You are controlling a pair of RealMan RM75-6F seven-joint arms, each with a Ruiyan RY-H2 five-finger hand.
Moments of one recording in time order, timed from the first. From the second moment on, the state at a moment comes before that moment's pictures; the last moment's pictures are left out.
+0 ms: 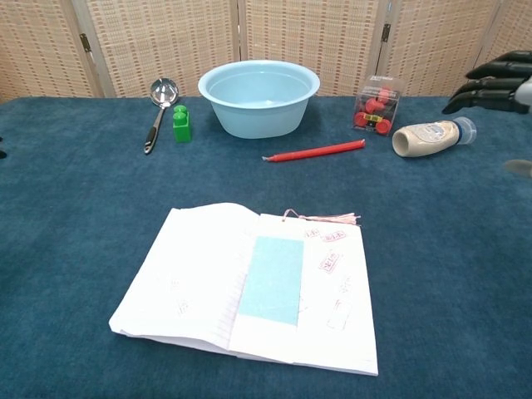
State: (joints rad) left arm -0.24 -1.27 0.01 -1.37 1.77 1.37 -0.20; right arm 0.56 -1.19 -0.12 -1.53 -1.54 1.33 -0.39
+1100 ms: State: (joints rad) left arm -0.44 -1.57 0.11 -1.14 1.88 1.27 -0.08; right arm 0.31 -1.17 -0.05 -1.50 -1.51 1.42 -0.23
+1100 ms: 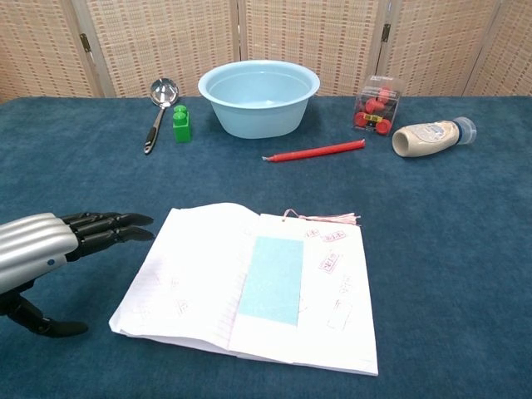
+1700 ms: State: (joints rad) left arm -0.47 -1.68 0.12 -1.08 1.85 1.28 -0.11; right arm 0.28 -1.16 -0.01 -1.49 -1.53 1.42 -0.21
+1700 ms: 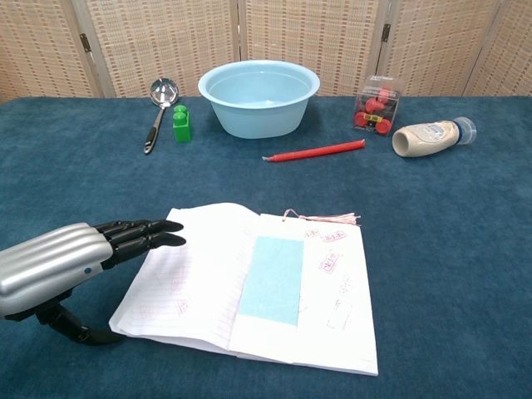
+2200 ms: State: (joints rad) left arm -0.47 -1.77 0.11 -0.98 1.82 1.37 -0.29; right arm 0.26 -1.16 0.02 -1.48 -1.54 1.43 -0.20
